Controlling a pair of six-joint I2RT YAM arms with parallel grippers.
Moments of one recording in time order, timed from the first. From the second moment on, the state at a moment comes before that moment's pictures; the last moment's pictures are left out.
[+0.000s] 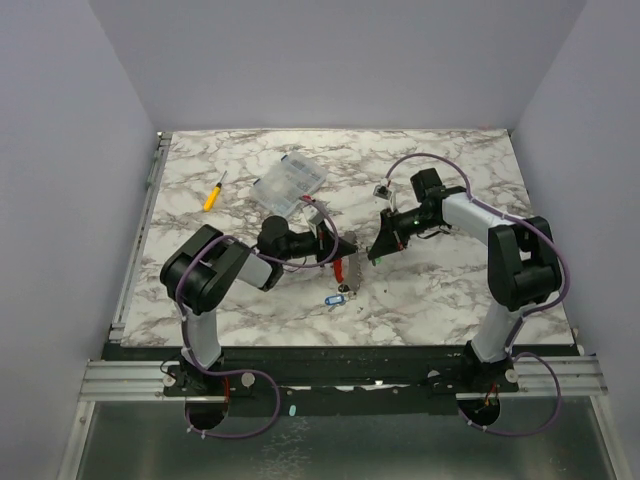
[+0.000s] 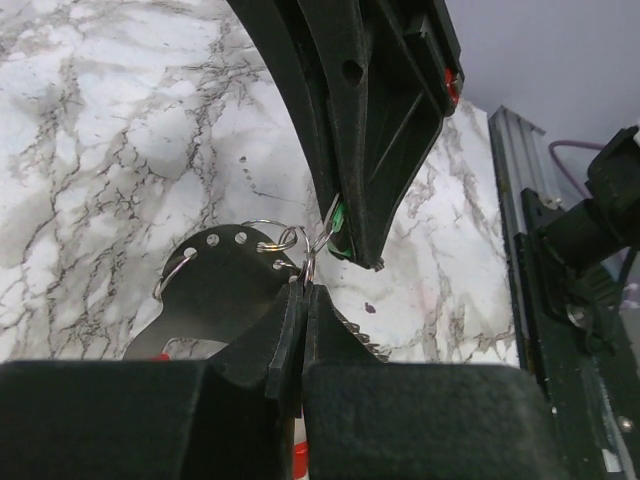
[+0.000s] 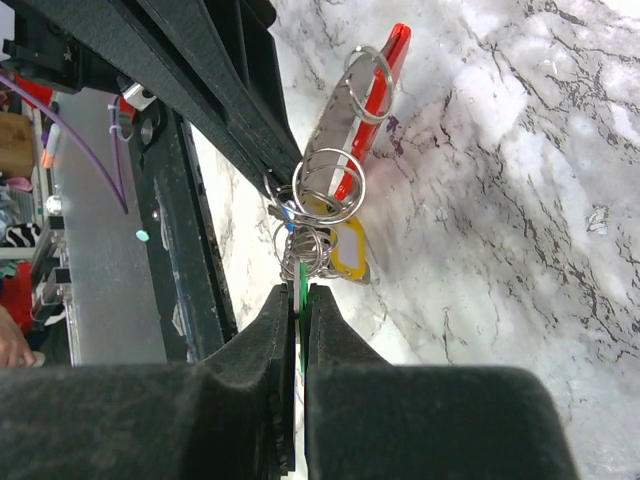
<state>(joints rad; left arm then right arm) -0.56 1.87 0.65 1.21 0.78 -0.38 0.26 1.81 1.19 -0.67 -1.07 -0.38</state>
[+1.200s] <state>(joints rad) -0.48 1.78 0.63 1.24 0.84 -0.22 0.25 1.82 1.28 -0.82 -1.06 -0.49</state>
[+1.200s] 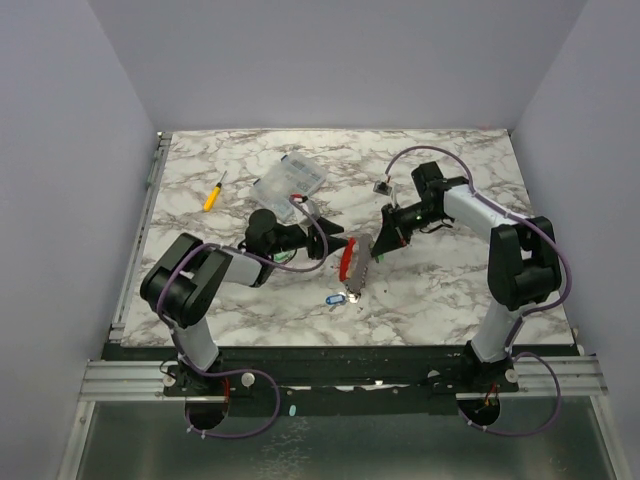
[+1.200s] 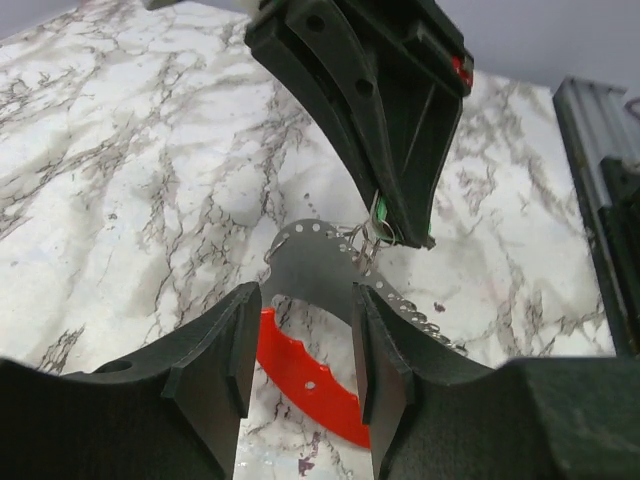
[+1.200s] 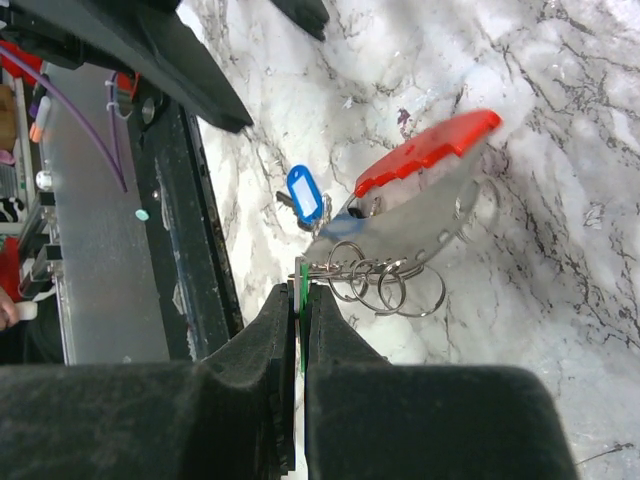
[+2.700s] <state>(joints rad) -0.69 1.70 0.65 0.89 0.73 0.28 0.34 1.81 1.35 -0.96 -1.10 -0.58</state>
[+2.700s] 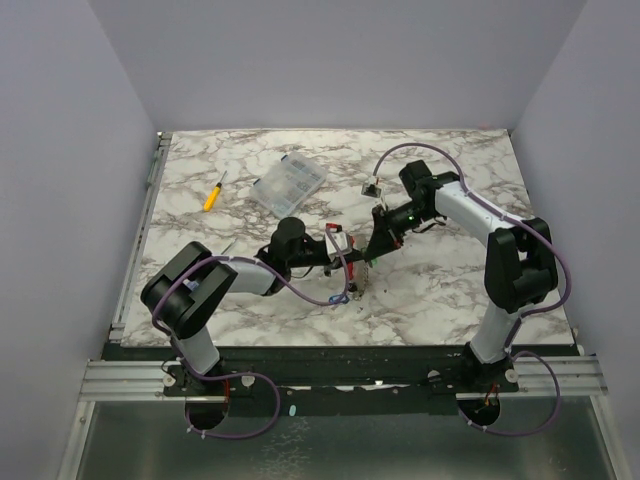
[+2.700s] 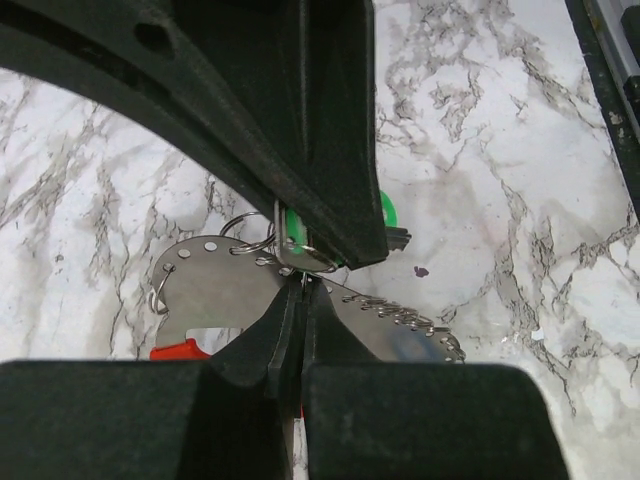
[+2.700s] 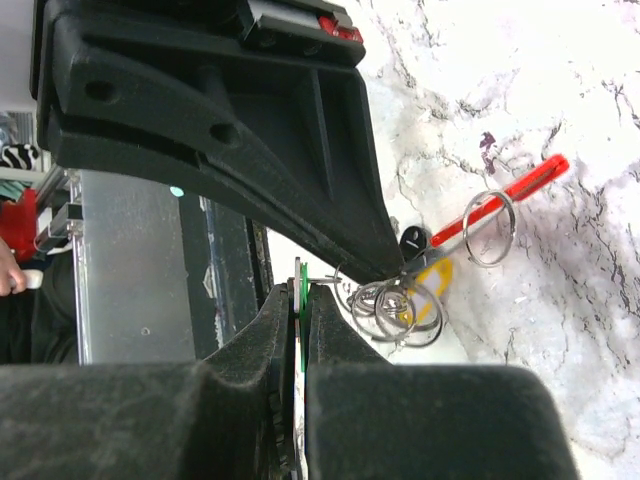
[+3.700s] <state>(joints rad) -0.59 1.65 0.67 0.87 0.75 -0.15 0.31 1.79 1.27 -0.77 -1.04 -0.51</state>
